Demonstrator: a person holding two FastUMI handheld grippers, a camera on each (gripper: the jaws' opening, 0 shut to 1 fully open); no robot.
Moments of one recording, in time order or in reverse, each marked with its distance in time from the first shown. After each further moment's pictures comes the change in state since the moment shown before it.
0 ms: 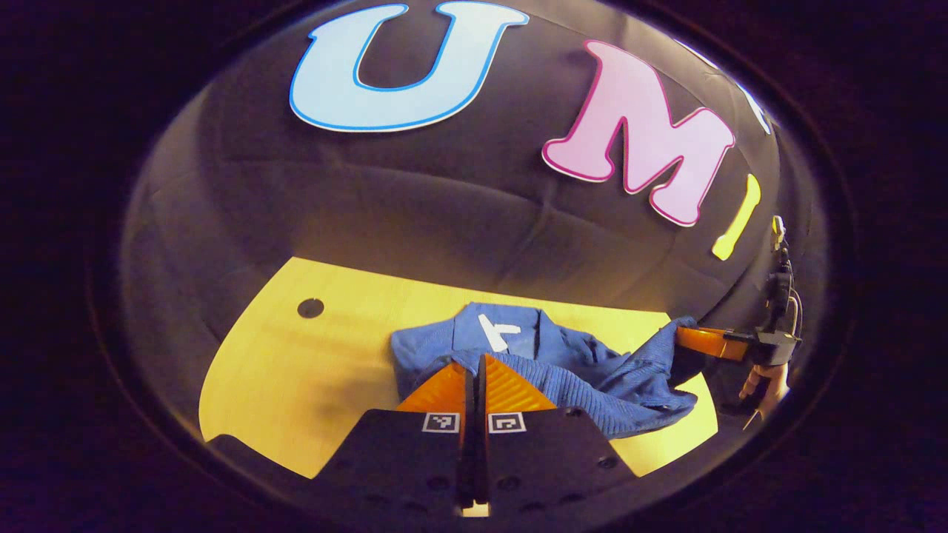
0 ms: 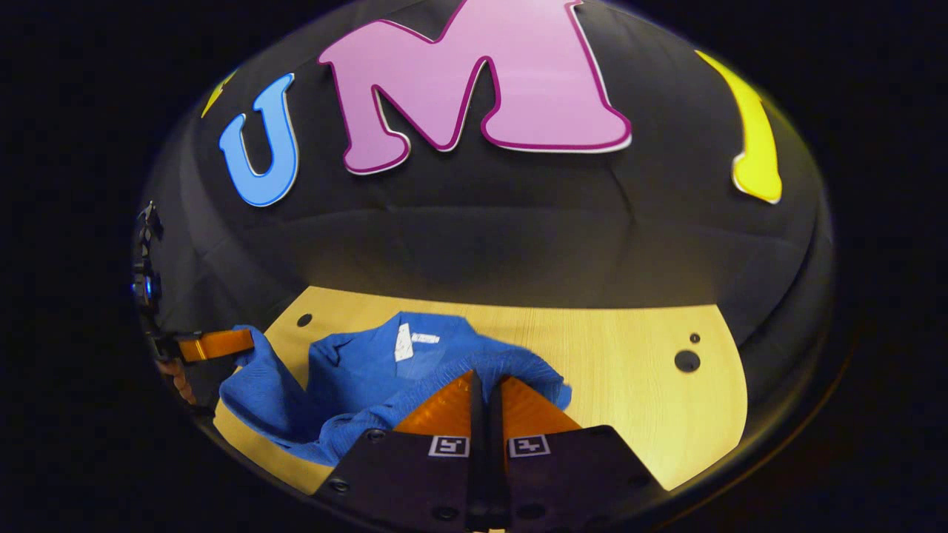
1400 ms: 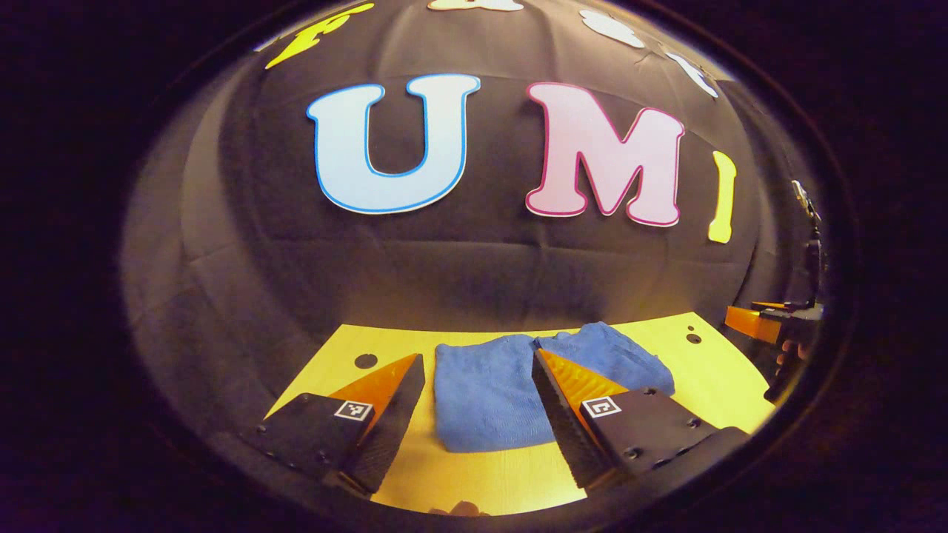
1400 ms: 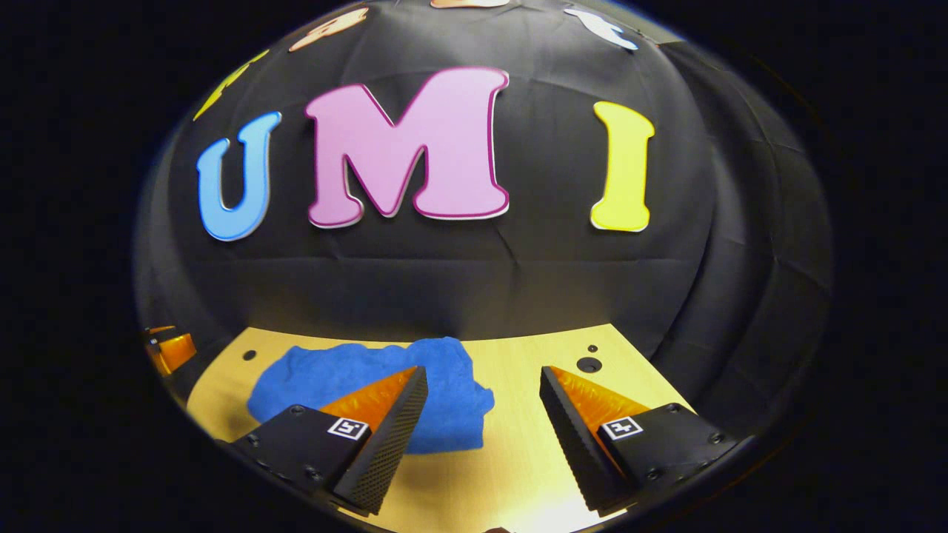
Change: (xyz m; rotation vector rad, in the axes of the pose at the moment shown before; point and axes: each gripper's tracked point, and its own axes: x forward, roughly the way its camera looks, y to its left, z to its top) left arm -0.152 -0.030 -0.059 0.210 -0.259 0.140; right arm -0.172 -0.016 -0.043 0.068 -0.293 -0.319
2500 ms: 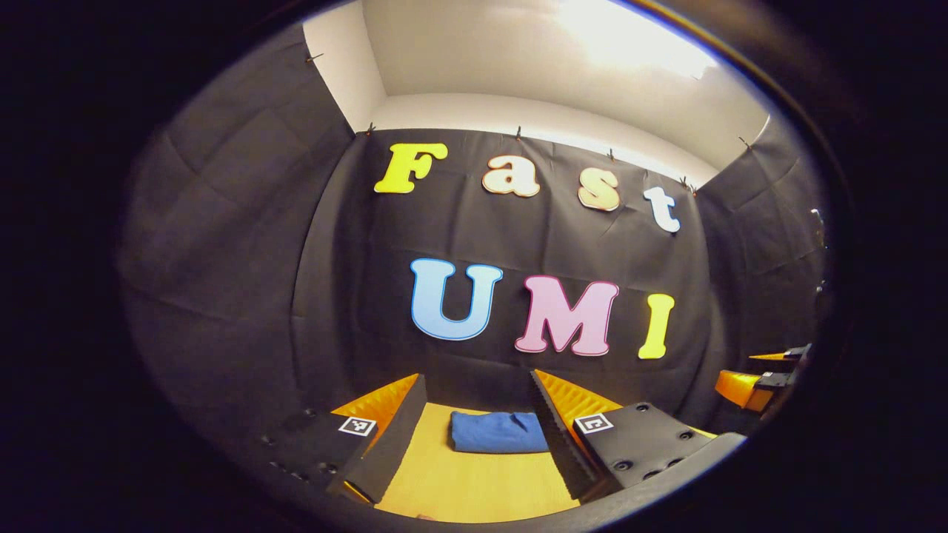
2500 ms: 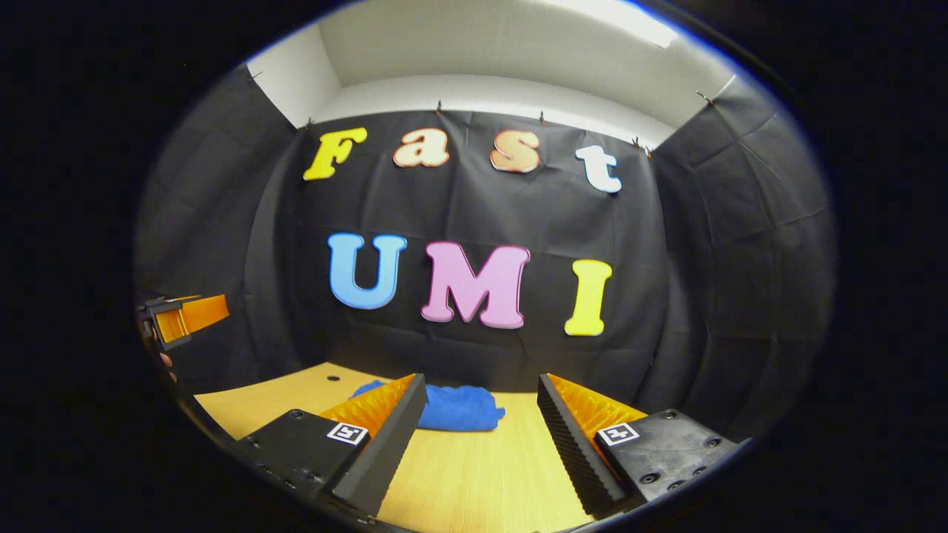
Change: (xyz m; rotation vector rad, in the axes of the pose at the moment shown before) left arm -0.348 -0.015 -0.034 -0.206 -0.583 0.048; right arm -0.370 0.038 0.025 -0.127 -0.523 0.143
